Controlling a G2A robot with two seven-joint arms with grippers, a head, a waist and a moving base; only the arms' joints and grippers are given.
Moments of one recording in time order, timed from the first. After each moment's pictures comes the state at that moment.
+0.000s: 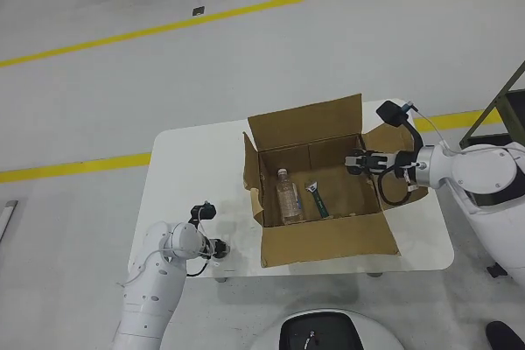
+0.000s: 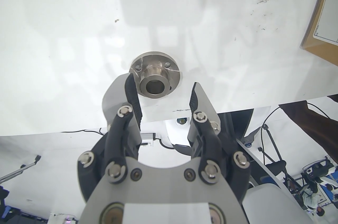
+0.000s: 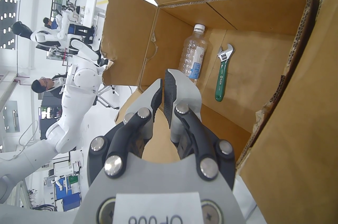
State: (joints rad) left arm 0.94 -1.20 -1.26 -1.29 0.97 0.00 -1.33; right arm -0.85 -1.02 1.28 -1.63 -0.13 0.13 1.03
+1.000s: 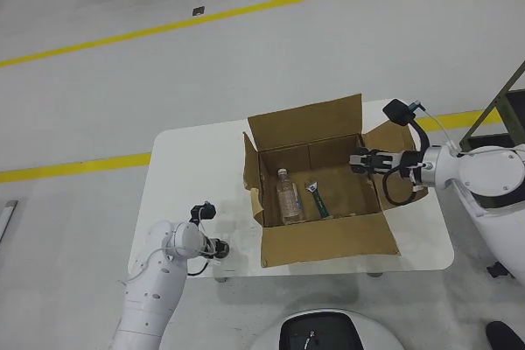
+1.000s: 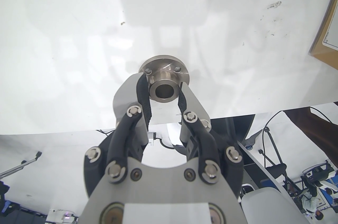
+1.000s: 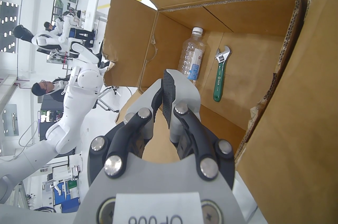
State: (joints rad) left arm 0.93 -1.19 -1.22 -1.26 0.97 0.02 -1.31; right arm -0.87 -1.01 1.30 -1.66 -0.12 0.13 1.01
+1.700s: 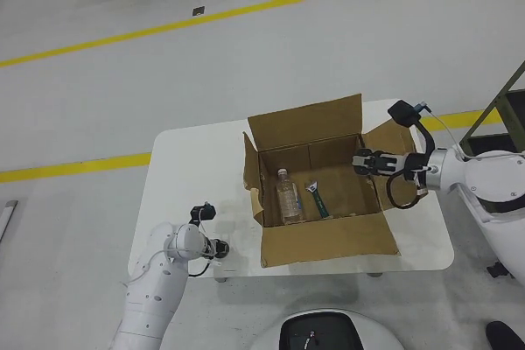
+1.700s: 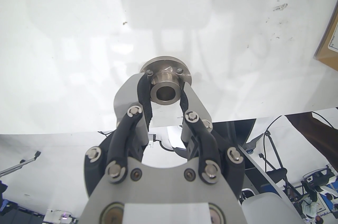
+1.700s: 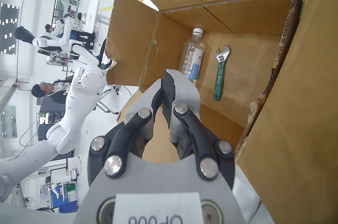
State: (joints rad) left arm 0.94 -1.18 -1.21 -1.27 0.98 0.05 -1.28; right arm -0.91 -0.99 1.33 -1.71 -0.12 0.14 1.00
